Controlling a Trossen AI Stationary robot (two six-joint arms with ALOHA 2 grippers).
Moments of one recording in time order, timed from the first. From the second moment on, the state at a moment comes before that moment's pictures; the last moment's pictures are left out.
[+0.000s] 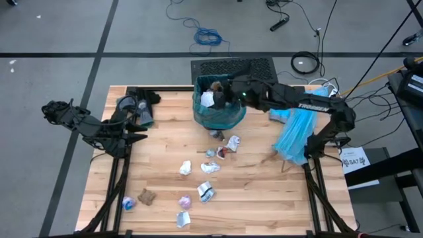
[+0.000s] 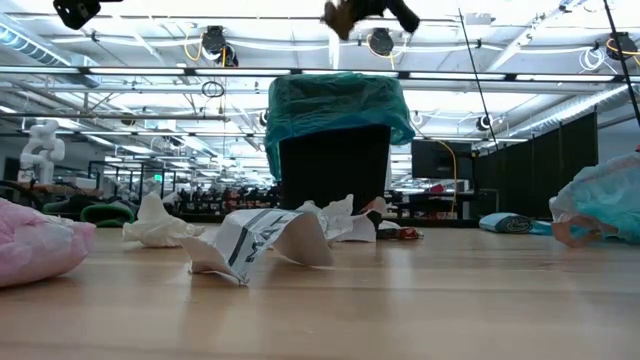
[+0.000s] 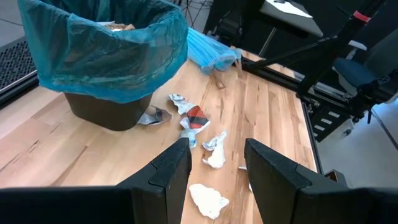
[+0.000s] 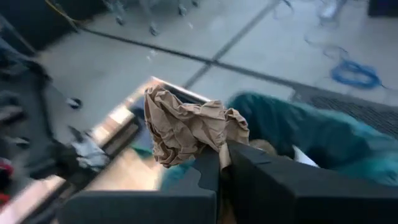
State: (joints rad) left arm -0.48 0.45 0.88 -0.87 -0.50 -0.57; right arm -0.16 1.61 1.72 -0.65 0.48 0.64
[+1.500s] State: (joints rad) left arm -0.48 0.45 0.88 -0.87 -0.53 -0.57; right arm -0.06 1.42 1.72 -1.00 0.25 0.82
